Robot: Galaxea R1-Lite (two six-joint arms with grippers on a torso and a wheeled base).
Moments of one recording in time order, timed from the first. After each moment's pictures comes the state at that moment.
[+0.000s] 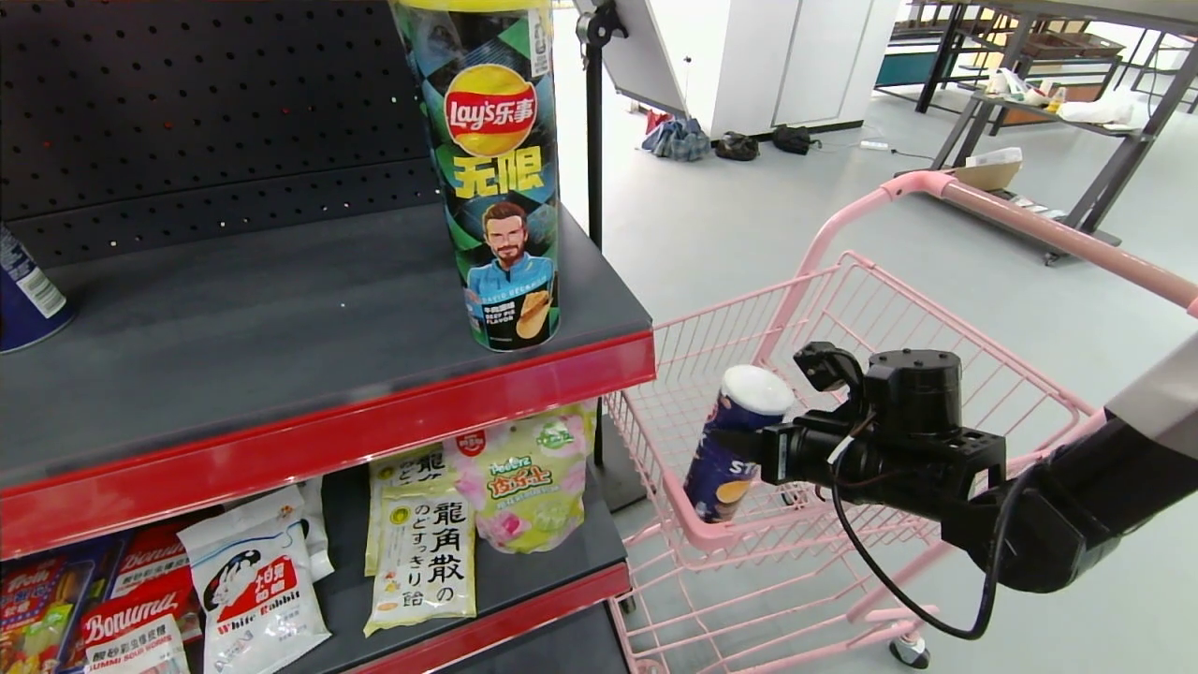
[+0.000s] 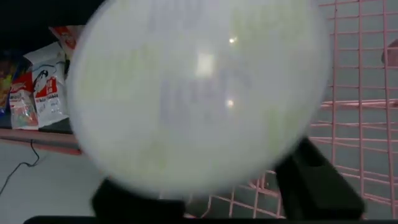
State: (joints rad) left arm 0.00 0.00 0.00 0.00 0.00 0.00; right arm 0.37 2.01 -0.65 -0.94 0.28 0.21
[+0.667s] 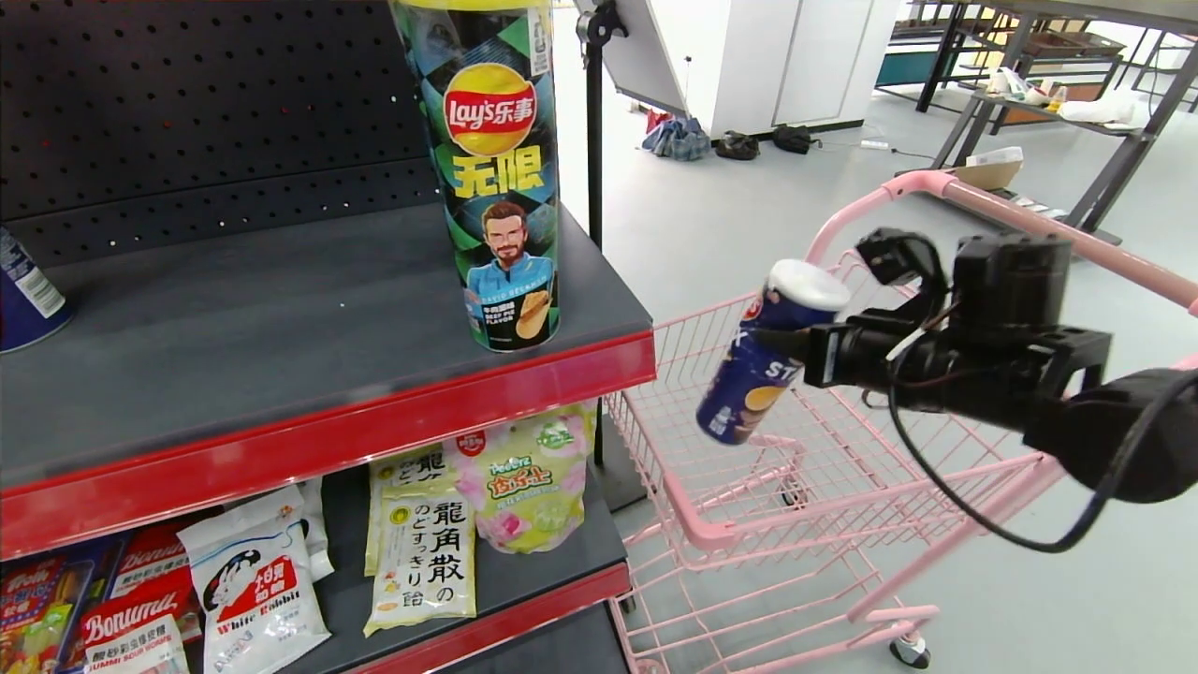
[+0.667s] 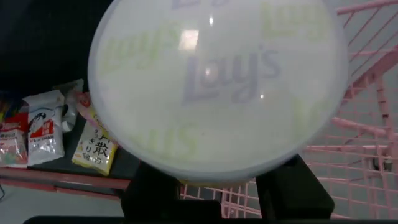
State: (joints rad) left arm 0.00 0.00 0.00 0.00 0.00 0.00; right arm 0.32 1.75 -0.88 -0.60 0.22 0.13
